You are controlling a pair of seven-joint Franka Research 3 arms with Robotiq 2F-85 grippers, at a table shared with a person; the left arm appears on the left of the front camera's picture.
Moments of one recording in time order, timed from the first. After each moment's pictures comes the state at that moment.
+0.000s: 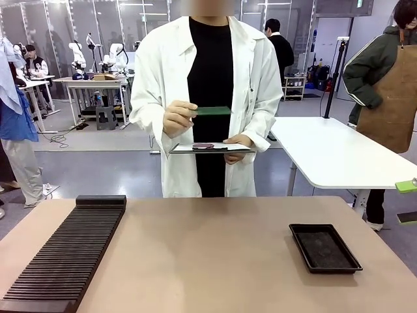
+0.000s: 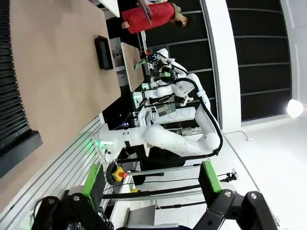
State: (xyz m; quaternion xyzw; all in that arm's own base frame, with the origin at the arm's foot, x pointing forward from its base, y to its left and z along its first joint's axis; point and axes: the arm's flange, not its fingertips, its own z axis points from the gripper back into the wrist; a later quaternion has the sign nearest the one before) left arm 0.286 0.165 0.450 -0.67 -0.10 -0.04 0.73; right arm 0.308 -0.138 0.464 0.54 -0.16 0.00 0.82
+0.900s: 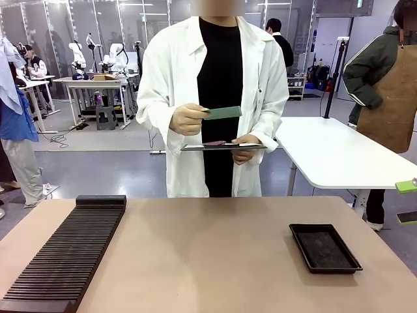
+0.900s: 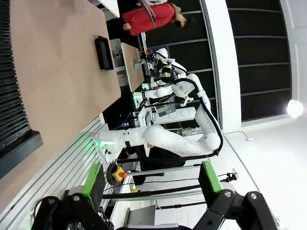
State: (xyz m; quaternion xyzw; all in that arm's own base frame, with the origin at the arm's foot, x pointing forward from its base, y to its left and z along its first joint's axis) left arm 0.285 0.166 0.450 -0.67 -0.10 -0.04 0.73; right arm 0.308 -0.138 0.464 0.54 -0.16 0.00 0.82
